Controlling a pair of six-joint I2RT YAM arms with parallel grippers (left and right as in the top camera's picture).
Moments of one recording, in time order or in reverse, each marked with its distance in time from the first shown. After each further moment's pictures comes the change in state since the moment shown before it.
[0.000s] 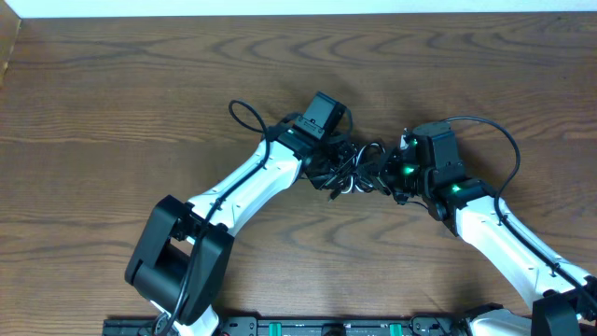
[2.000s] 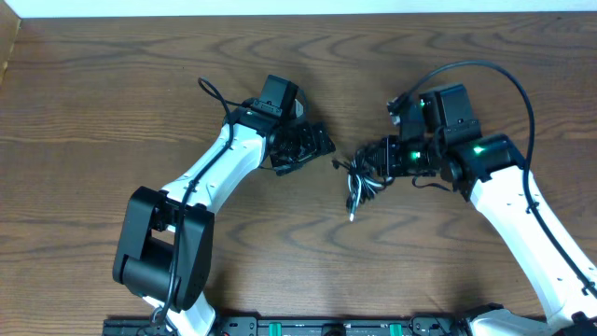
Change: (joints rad) left arm 0.199 0.011 0.000 -0.067 0.054 0.528; right arm -0.010 0.000 0.425 -0.604 0.019 -0.780
